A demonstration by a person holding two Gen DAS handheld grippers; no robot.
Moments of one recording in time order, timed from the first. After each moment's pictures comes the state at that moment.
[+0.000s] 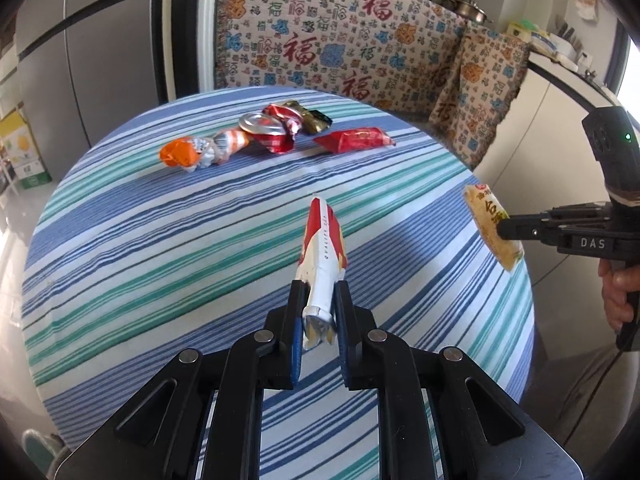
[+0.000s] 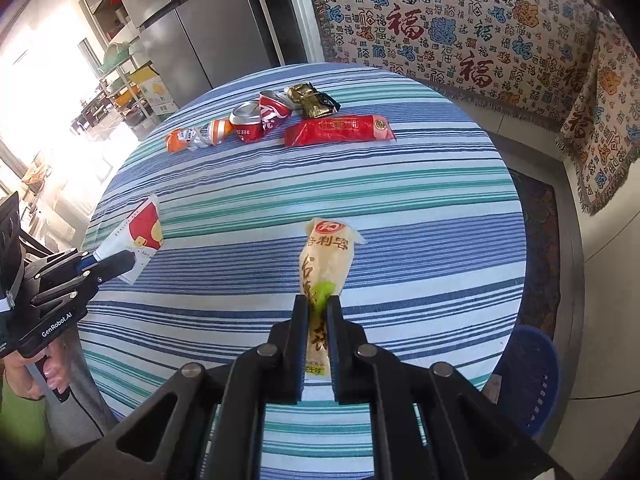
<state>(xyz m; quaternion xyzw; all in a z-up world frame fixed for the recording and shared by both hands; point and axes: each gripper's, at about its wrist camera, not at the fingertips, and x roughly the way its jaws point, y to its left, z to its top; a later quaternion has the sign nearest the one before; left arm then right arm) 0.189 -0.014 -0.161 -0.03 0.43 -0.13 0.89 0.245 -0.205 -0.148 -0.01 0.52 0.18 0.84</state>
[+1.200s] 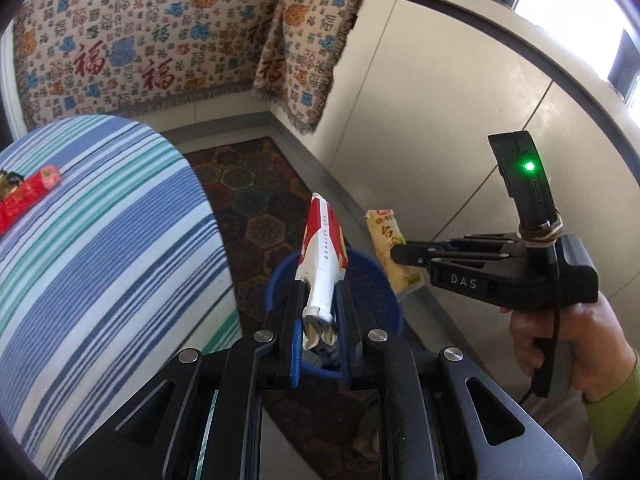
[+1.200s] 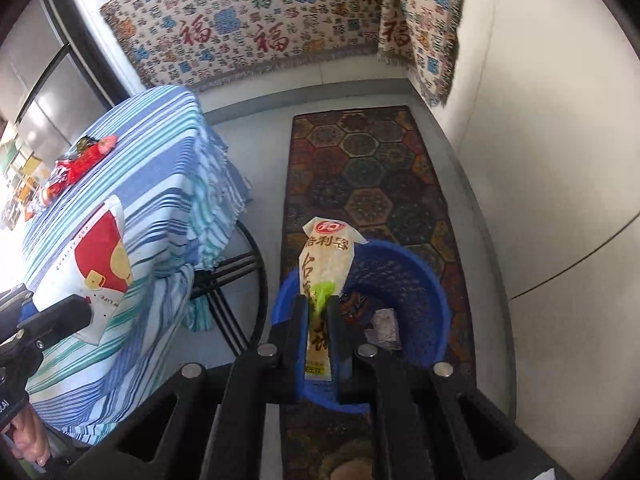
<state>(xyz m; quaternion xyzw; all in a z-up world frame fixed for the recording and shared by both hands) 0.212 -0.319 -0.162 0.02 0.45 -0.34 0.83 0.202 -0.469 -0.209 0.10 0.52 -0.03 0.84</state>
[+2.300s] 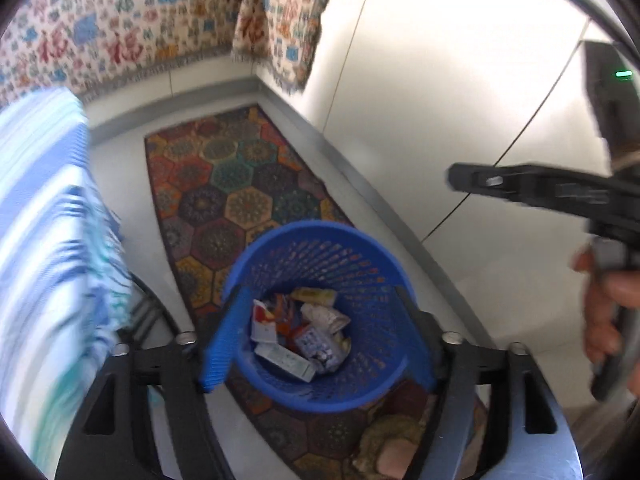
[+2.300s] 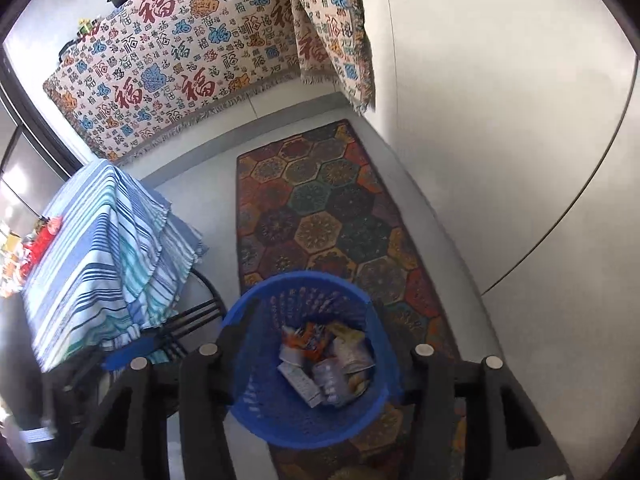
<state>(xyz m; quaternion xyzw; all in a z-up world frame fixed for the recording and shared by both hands) 0.217 -0.396 -0.228 0.06 0.47 -0.33 0.82 0.192 -0.555 -0.222 0.15 0.47 -0.11 0.86</state>
